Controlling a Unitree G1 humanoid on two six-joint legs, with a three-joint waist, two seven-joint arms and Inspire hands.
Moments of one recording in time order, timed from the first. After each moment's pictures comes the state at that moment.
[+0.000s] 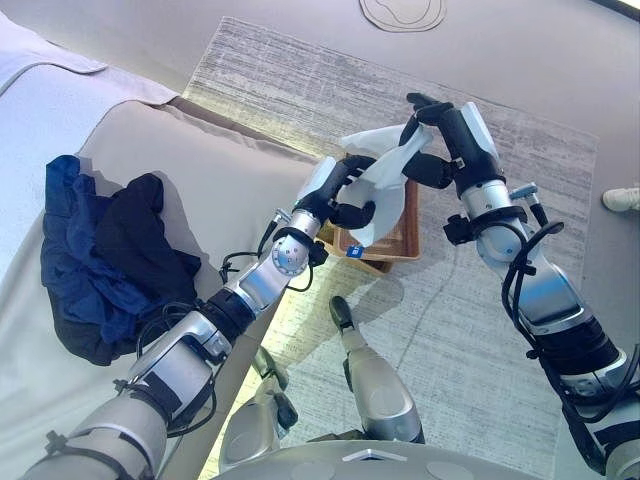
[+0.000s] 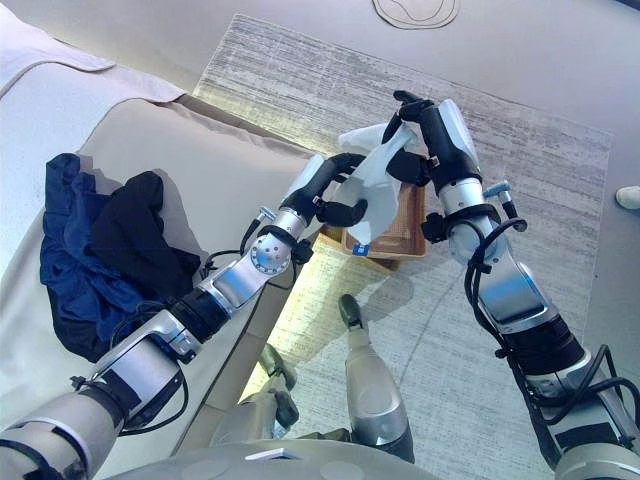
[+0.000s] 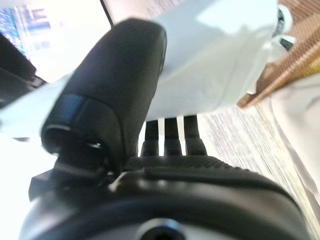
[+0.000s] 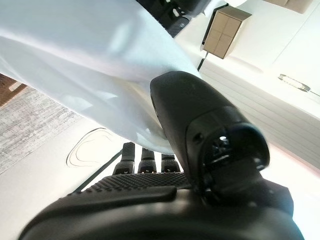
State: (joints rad) left arm -0.69 0.28 -0.67 0.44 0.02 0.00 0.34; right arm -0.43 -0.69 0.25 -0.21 0.05 0.26 -0.19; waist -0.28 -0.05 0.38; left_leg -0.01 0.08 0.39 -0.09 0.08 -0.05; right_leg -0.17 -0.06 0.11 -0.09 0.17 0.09
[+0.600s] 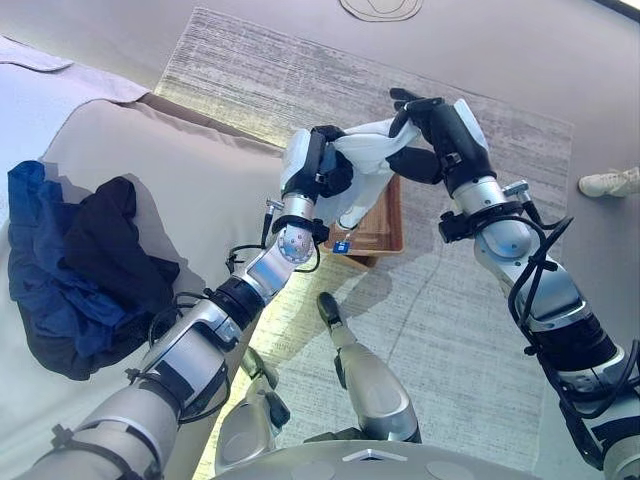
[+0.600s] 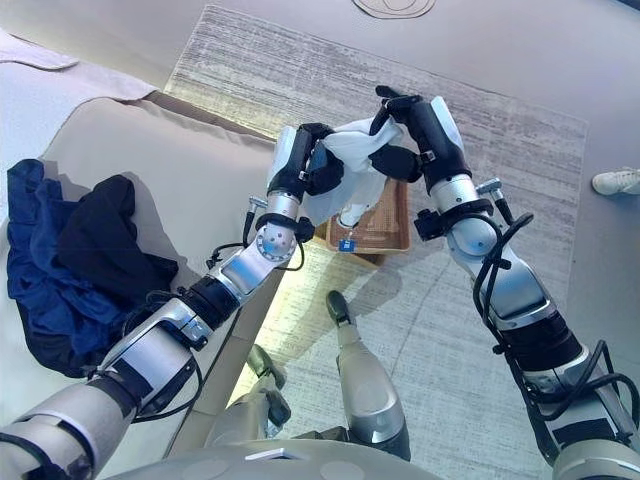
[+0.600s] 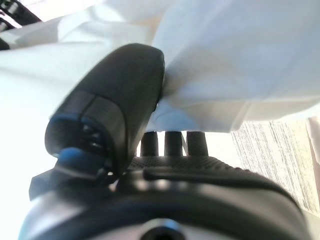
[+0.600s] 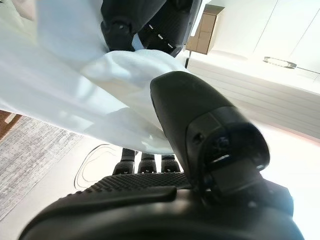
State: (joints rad) left arm -0.76 0.22 -0.63 0.52 0.02 -0.03 0.55; right arm -0.45 -0.69 0.25 -0.21 0.23 0.21 -0.17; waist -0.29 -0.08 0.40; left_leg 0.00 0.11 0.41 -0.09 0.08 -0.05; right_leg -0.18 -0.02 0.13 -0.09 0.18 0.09
